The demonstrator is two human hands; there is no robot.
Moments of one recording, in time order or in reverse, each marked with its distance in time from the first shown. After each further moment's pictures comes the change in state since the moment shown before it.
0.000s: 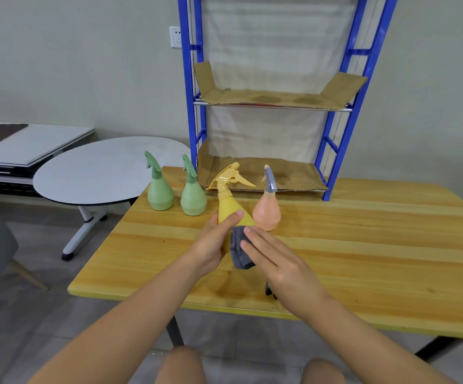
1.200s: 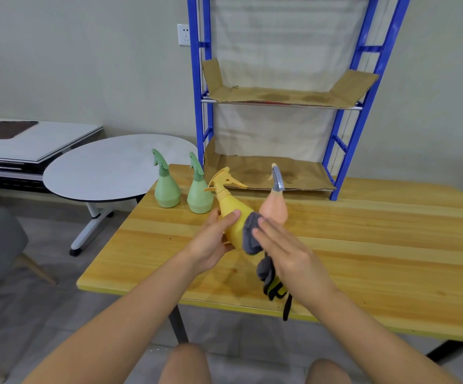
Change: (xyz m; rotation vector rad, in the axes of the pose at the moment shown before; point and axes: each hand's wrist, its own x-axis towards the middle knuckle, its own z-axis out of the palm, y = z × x) left_hand -0.001 0.004 -0.015 -0.018 0.025 -0.062; right_hand 0.007 0.009 0.003 0.029 -0.057 0.128
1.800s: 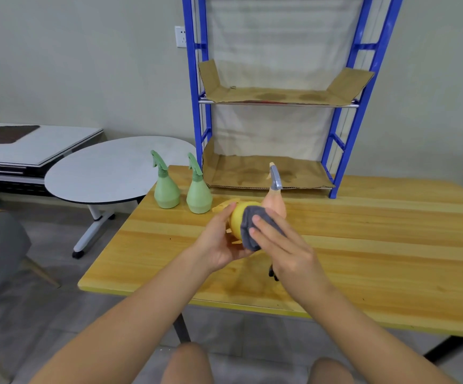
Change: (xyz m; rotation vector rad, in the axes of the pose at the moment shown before) left_hand -0.002 0.008 0.026 -0.235 0.134 -0.297; right_hand 0.000 -0.002 0.001 0.132 0.117 -0.022
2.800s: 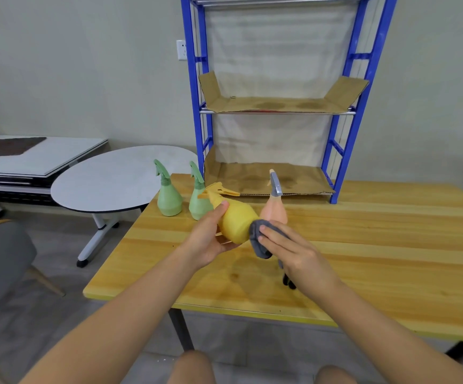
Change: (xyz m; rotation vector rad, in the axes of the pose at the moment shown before) left_hand -0.003 0.021 -0.016 0.199 0.038 0.209; right_hand 0.008 0.039 0.014 0.145 -0.209 -0.089
